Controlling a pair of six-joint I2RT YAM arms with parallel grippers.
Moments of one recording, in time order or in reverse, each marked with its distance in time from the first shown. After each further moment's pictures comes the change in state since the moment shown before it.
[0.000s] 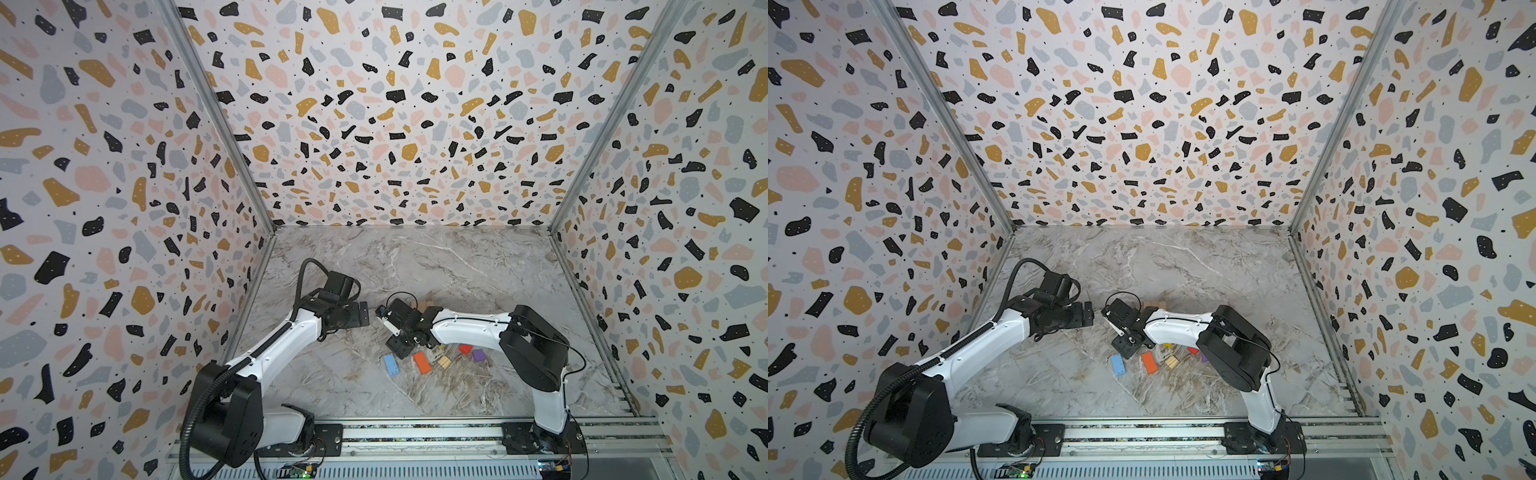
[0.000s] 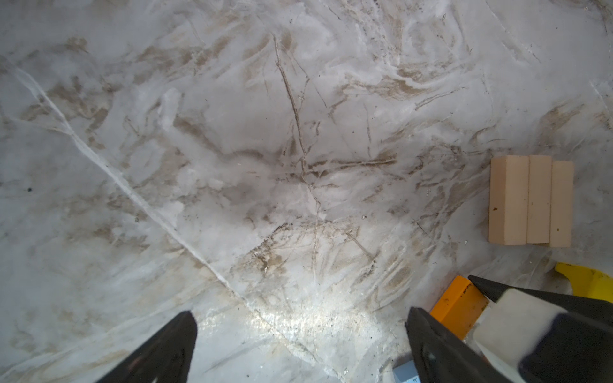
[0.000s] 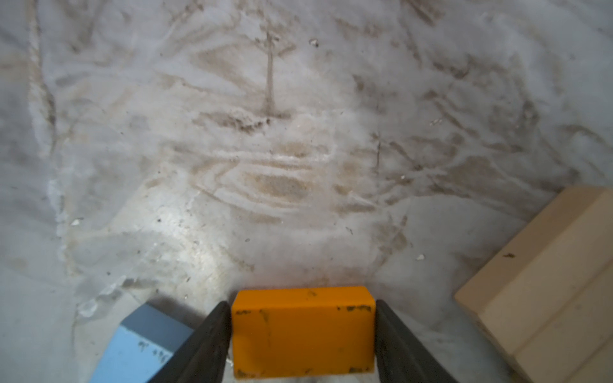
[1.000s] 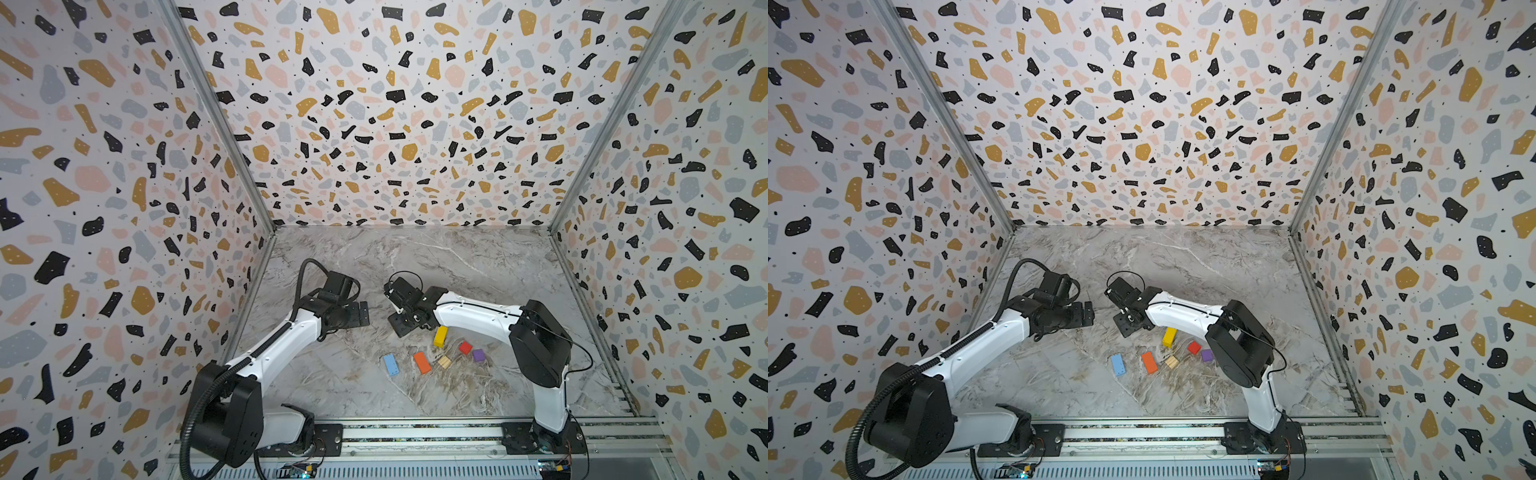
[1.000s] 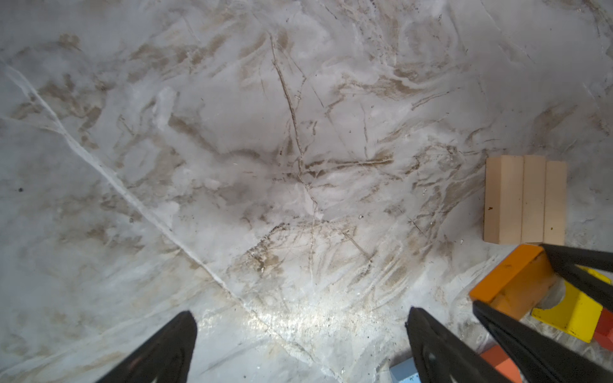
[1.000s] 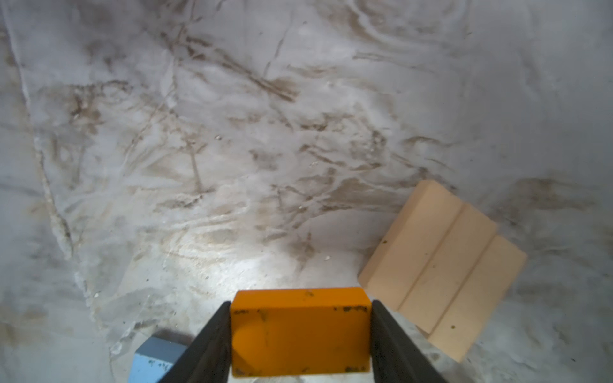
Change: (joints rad) left arm 0.004 0.000 -0.003 0.008 0.016 -0.001; right arm -0.087 -0.005 0.187 -0.183 0.056 0.216
